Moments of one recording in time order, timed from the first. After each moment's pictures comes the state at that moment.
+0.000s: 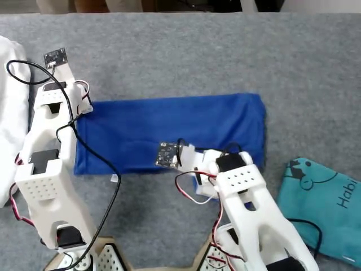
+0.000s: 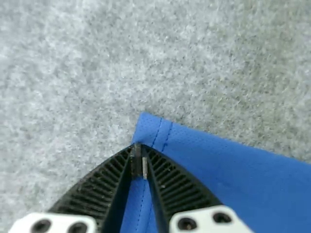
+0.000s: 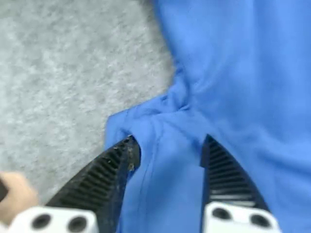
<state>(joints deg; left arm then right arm) -14.4 26.4 0.7 48.2 0.1 -20.7 -36.4 65.1 62.1 48.0</state>
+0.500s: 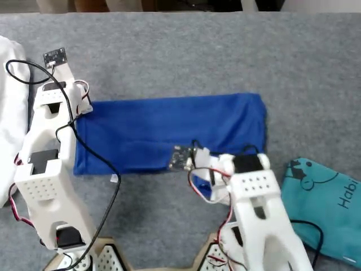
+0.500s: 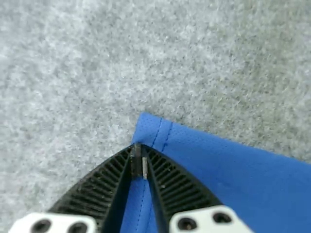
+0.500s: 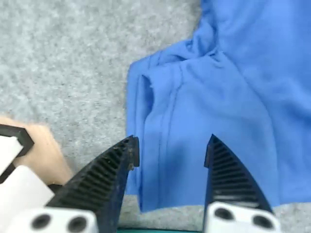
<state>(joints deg) -14.4 26.4 0.7 48.2 0.1 -12.3 -45.1 66.3 72.8 55.0</state>
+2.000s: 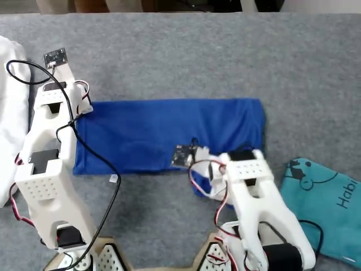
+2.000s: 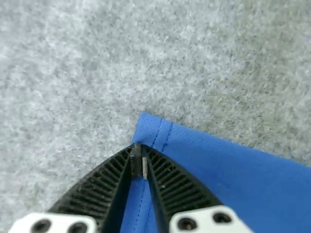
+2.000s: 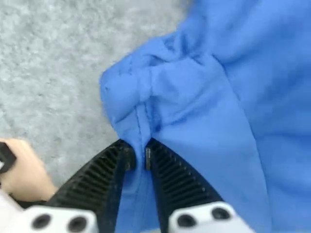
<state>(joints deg) -14.4 26.4 0.7 48.2 0.1 -9.3 -28.2 64.3 61.2 54.7</state>
